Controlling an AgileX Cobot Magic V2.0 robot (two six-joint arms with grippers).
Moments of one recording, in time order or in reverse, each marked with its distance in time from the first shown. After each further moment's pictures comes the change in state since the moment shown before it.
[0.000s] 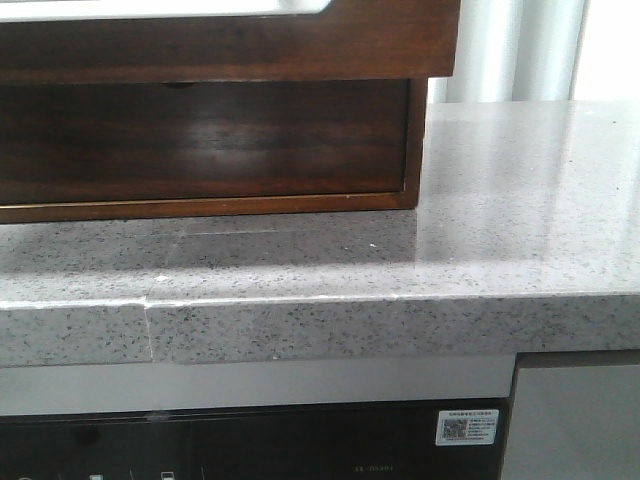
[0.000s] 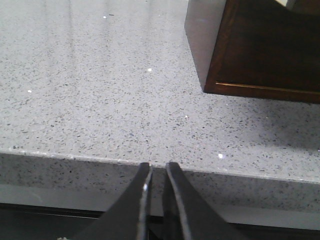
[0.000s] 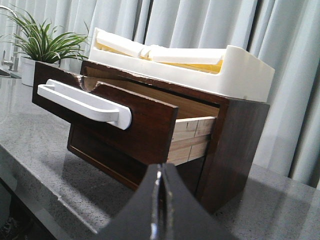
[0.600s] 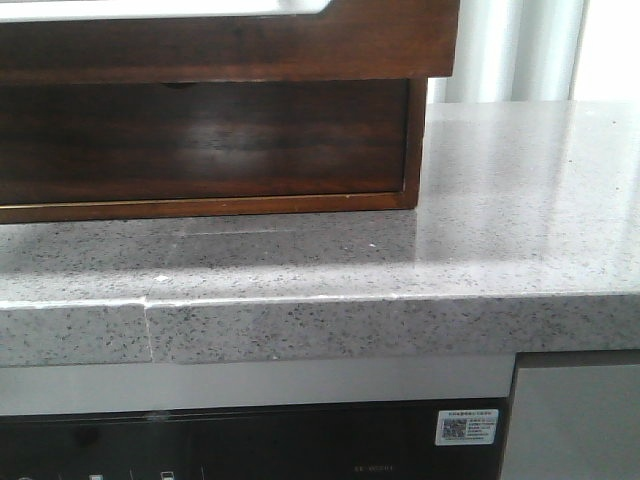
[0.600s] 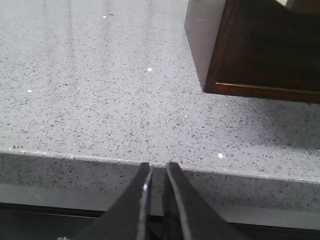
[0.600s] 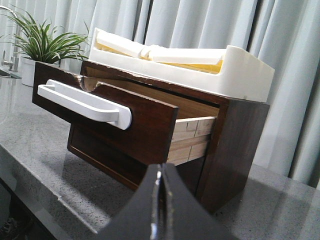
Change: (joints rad) left arm 0.000 0.000 0.000 0.000 0.000 0.000; right arm 0.000 0.000 0.000 0.001 -0.001 0.000
